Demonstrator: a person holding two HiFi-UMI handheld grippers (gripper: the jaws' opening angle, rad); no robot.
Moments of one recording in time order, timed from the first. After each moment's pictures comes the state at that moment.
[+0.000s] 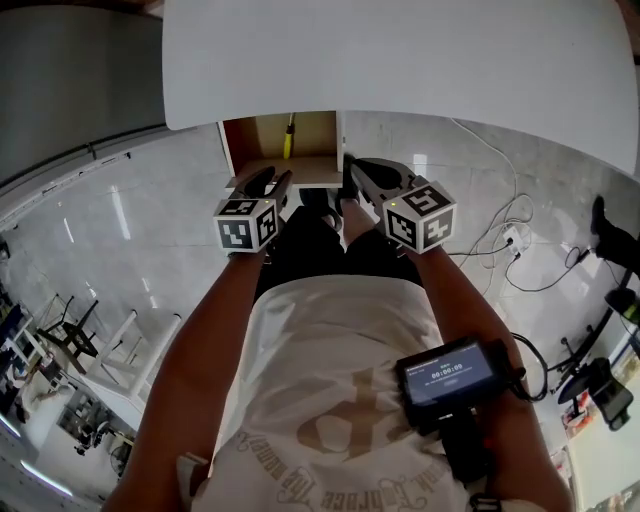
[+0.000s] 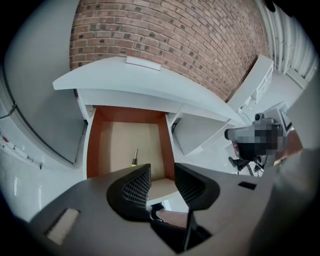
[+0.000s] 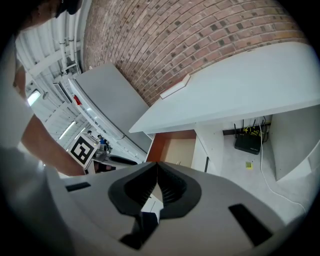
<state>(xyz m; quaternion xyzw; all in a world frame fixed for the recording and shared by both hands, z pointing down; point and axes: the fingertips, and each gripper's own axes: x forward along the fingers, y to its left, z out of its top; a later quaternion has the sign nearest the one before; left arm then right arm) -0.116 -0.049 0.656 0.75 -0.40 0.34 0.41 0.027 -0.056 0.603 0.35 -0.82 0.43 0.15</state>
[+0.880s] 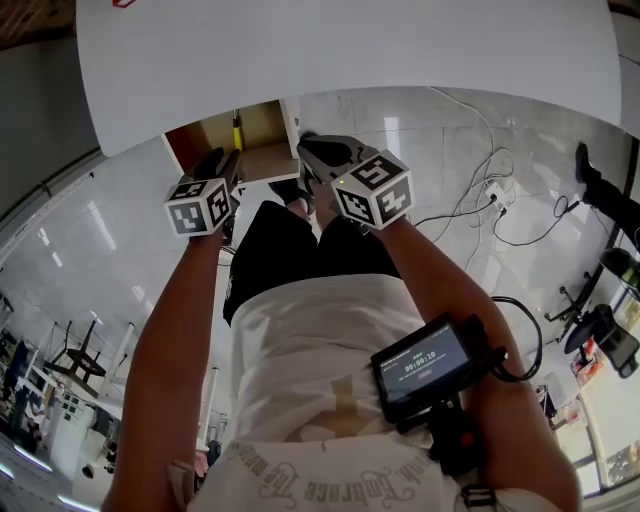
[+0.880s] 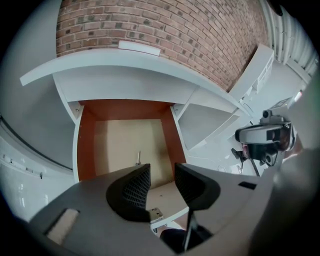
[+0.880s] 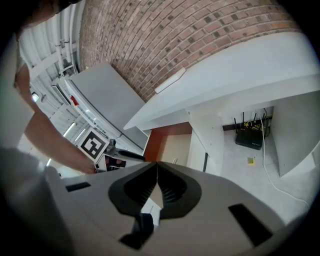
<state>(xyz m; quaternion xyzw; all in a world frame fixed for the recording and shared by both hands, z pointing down) -0.108 -0.084 0.695 0.74 -0.38 0.39 0.39 0.029 -0.062 0.632 0.34 -0.82 0.45 0.15</state>
